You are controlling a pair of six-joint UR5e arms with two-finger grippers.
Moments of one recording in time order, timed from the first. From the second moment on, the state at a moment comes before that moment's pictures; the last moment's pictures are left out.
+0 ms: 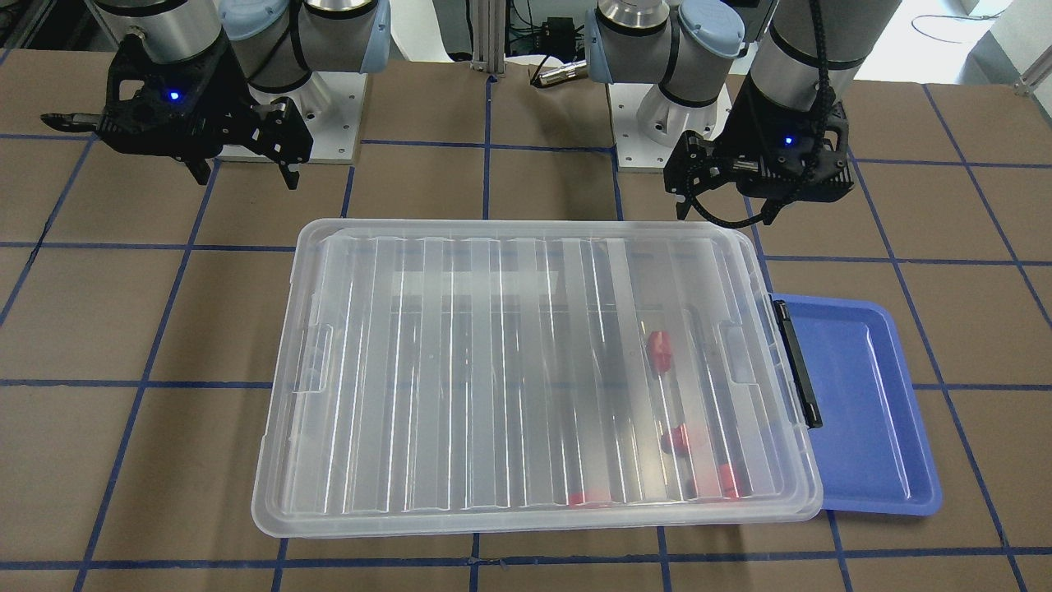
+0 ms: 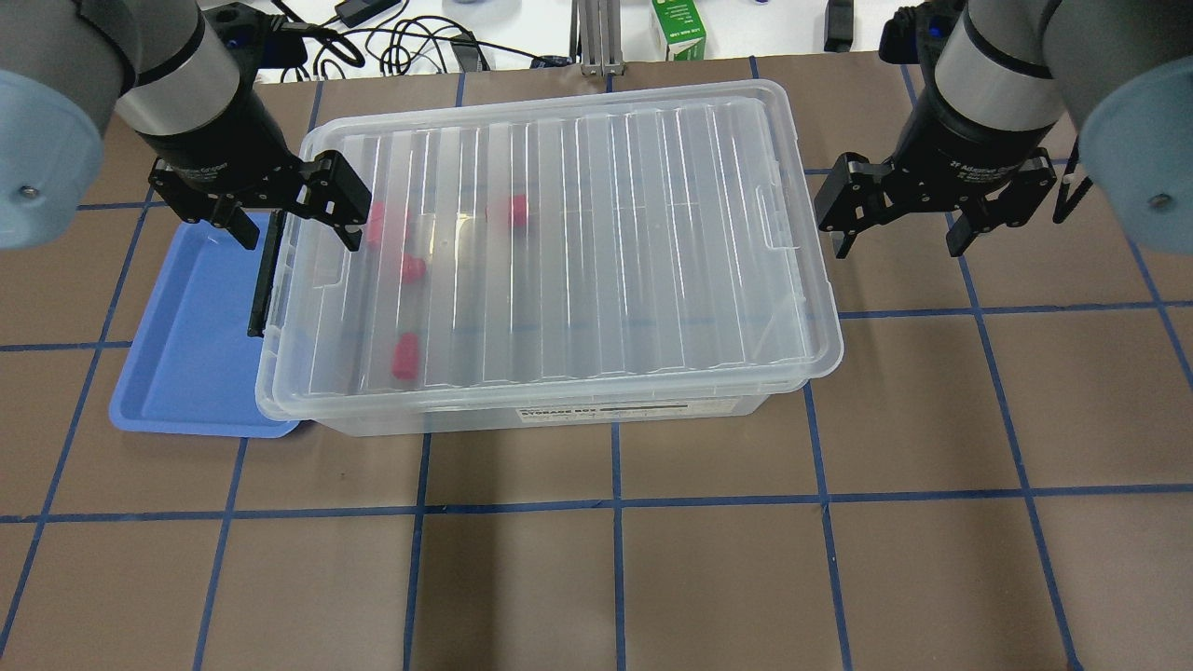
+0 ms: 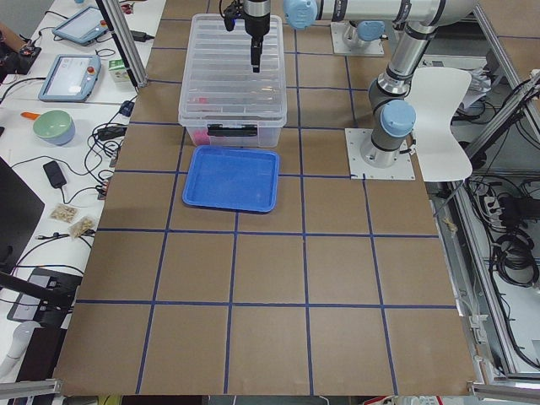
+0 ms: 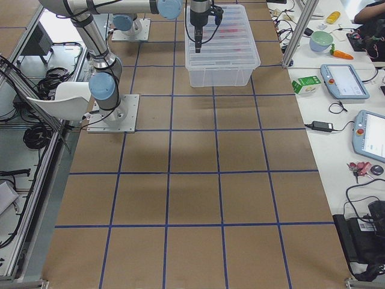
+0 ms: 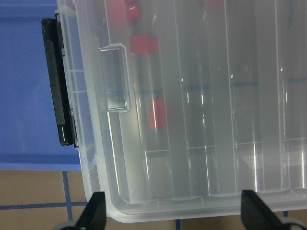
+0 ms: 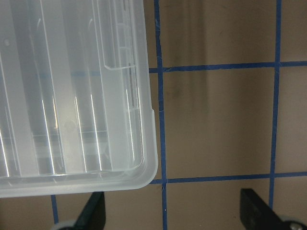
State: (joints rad) left arm -1.55 -1.55 -1.60 -1.55 1.59 0.08; right arm 1.57 -1.66 1.65 -1.56 -1.58 0.04
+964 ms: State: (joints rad) left arm -1.55 -1.56 -1.61 -1.54 1.59 0.08; right arm 1.57 -1.65 1.66 -1.56 -1.58 0.03
